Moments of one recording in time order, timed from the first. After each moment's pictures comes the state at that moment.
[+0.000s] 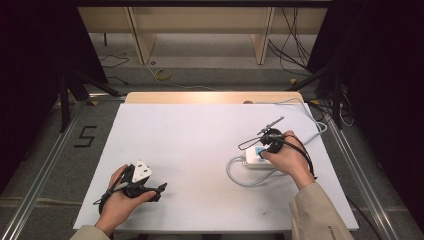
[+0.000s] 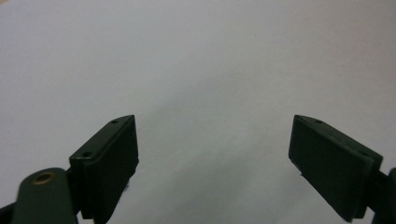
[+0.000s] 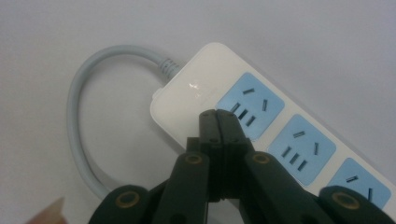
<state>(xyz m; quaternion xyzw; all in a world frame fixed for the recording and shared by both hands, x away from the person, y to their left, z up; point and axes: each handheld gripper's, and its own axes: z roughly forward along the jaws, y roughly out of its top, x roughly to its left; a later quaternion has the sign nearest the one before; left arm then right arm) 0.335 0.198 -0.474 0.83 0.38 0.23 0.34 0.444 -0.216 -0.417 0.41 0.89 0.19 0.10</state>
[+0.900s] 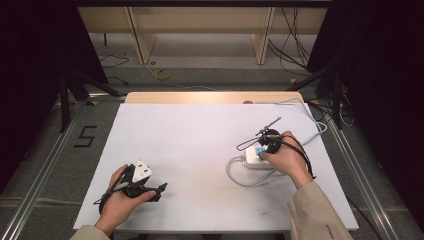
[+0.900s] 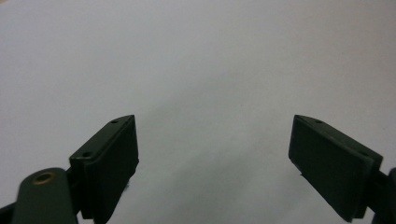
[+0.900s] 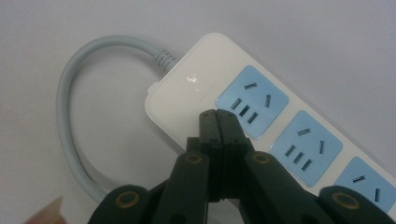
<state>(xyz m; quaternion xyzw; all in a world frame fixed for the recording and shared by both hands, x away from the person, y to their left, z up) 0.335 0.197 -0.474 0.83 0.38 0.23 0.34 0.448 -0.213 -0.423 0.41 0.89 0.17 0.10</state>
